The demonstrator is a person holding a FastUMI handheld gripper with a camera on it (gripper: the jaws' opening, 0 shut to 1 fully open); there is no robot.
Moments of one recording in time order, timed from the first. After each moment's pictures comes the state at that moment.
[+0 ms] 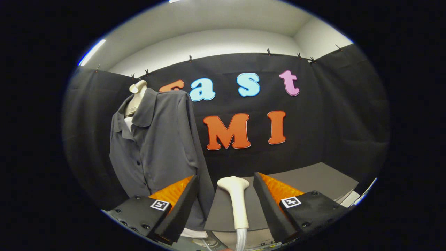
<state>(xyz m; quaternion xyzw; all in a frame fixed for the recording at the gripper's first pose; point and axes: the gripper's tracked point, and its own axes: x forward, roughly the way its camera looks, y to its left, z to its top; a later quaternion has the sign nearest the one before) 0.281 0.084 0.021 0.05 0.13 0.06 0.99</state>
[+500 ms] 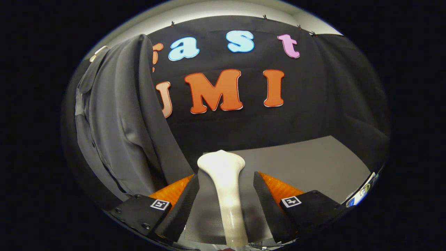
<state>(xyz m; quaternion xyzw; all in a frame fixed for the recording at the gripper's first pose) 0.366 0.067 -0.116 0.04 0.30 0.02 0.95</state>
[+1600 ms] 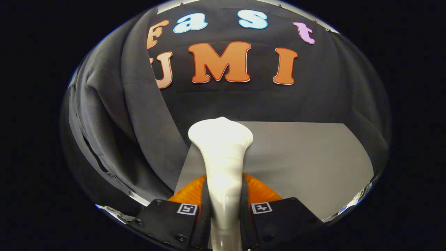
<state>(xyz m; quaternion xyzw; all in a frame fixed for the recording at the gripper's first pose) 0.366 0.067 -0.169 0.00 0.36 0.04 0.93</state>
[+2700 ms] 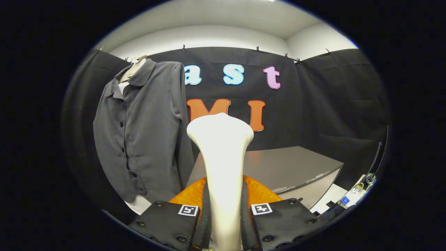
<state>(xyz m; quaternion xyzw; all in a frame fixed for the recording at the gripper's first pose) 0.170 0.059 -0.058 -0.02 0.11 -0.02 0.99</state>
